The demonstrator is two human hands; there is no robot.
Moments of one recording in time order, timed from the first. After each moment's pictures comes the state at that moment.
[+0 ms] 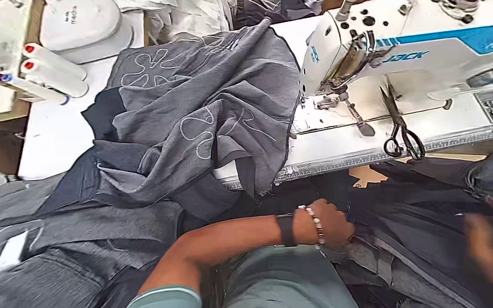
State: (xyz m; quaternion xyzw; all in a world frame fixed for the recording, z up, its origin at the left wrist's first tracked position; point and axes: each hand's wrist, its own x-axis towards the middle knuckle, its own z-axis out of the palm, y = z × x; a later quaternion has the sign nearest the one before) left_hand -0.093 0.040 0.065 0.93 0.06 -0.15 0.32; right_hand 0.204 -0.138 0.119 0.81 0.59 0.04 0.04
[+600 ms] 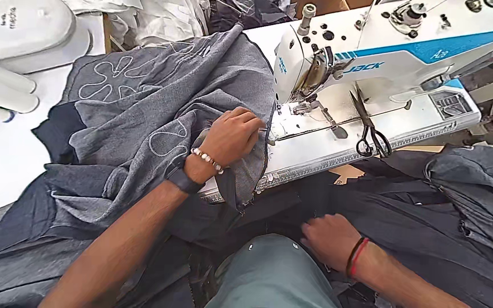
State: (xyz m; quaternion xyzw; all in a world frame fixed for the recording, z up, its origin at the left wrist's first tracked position) left_hand -0.200 0.241 0.115 0.95 0.25 0.15 0.09; right_hand -0.002 -0.005 0.126 0.55 0.69 -0.37 0.30
